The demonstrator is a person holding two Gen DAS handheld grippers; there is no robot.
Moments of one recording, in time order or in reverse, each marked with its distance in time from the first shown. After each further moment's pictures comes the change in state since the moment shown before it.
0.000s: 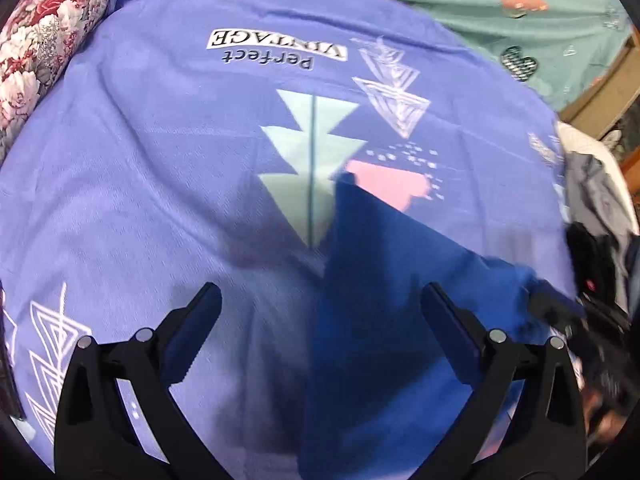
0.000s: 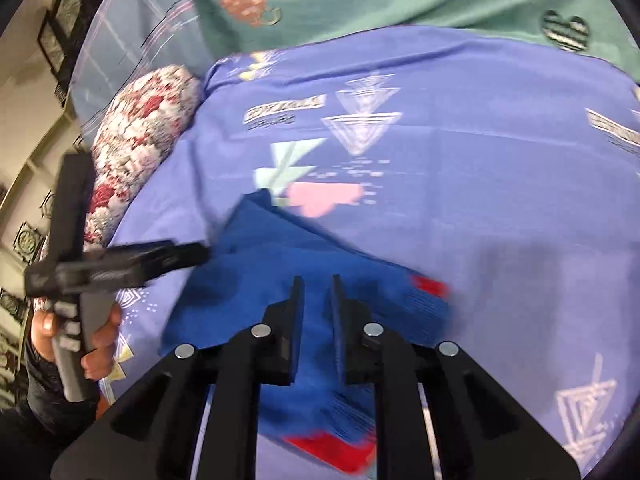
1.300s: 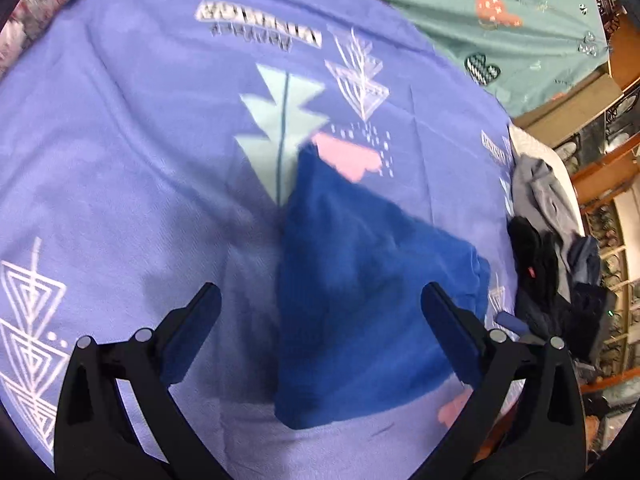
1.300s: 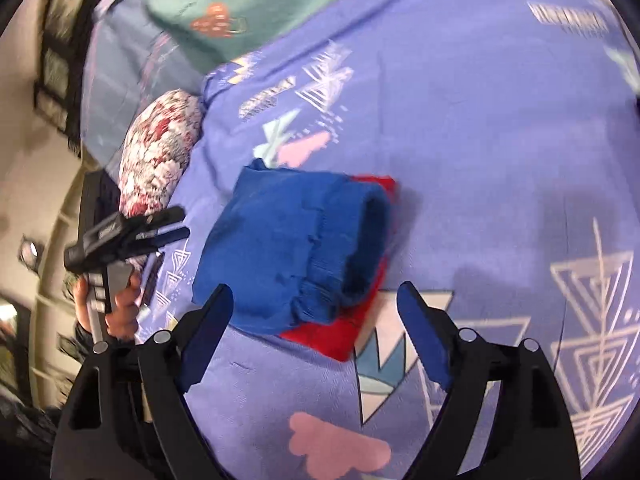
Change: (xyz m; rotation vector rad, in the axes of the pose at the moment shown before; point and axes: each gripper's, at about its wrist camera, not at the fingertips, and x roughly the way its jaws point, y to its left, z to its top) left arm -0.021 0.023 -0.031 -0.050 0.078 -0.269; right arm -0.057 -0.074 -0.065 0.286 0.048 0.163
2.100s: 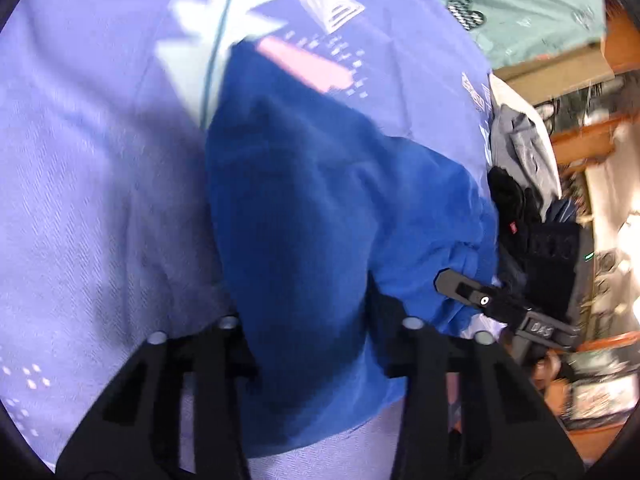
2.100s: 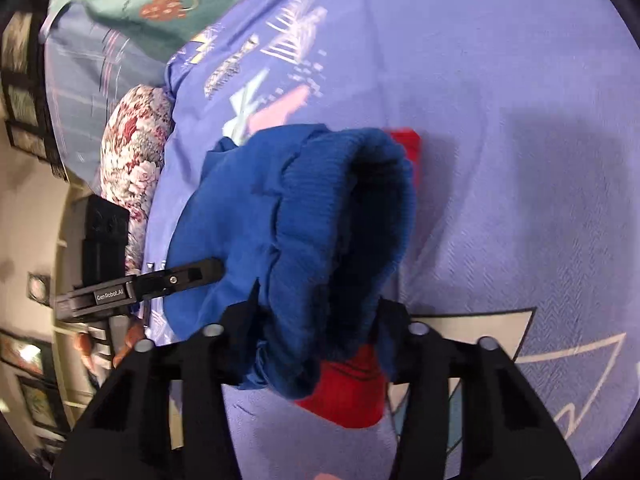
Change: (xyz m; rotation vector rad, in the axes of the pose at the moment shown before) left arm 0.063 -0.029 -0.016 0.116 0.161 -0.126; right arm 0.065 0.008 0.019 0.101 0.088 0.001
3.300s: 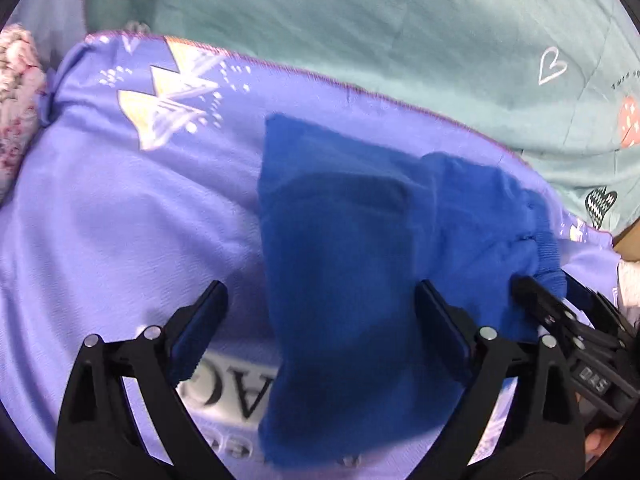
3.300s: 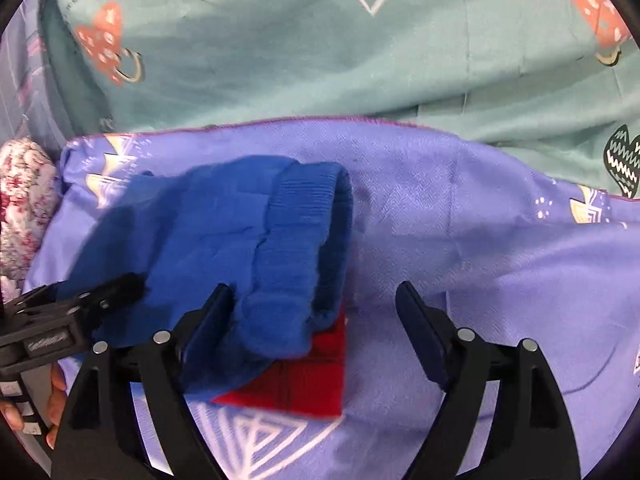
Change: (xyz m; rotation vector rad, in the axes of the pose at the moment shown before) left arm -0.032 0.070 0.311 -0.050 -0.543 0.450; right arm 0.127 0.054 0.362 -0.393 -0.365 -0.417
